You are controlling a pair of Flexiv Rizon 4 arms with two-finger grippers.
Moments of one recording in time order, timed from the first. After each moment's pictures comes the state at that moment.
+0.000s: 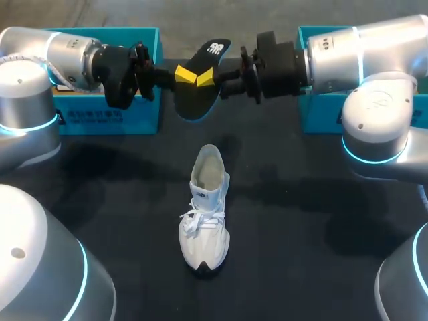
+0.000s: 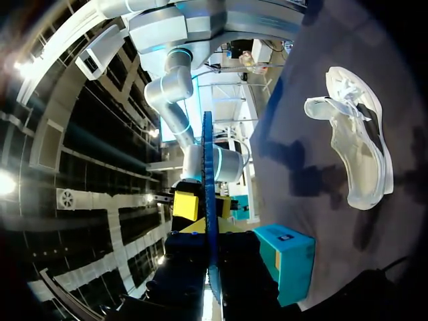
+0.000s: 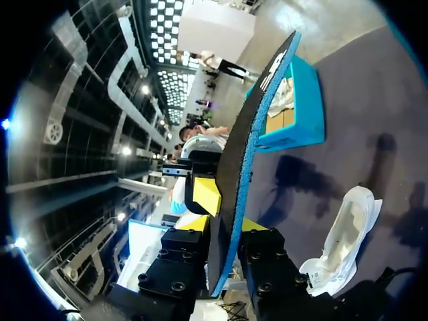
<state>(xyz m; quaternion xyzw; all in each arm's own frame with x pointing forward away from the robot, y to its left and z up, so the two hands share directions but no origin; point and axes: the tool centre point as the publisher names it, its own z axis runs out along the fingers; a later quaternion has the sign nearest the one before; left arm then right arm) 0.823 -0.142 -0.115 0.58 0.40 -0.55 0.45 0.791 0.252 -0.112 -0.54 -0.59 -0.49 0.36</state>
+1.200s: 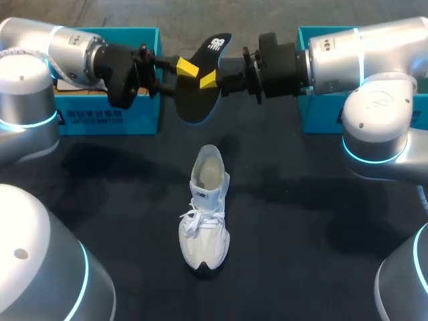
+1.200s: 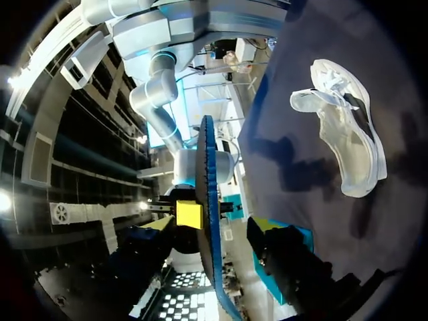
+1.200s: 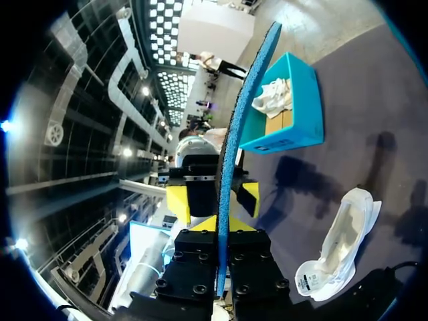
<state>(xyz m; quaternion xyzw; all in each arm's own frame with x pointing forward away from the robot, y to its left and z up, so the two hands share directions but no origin) 0.823 -0.146 -0.120 0.62 0.39 -0.51 0.45 0.797 0.249 -0.116 -0.54 -0.58 -0.49 0.36</state>
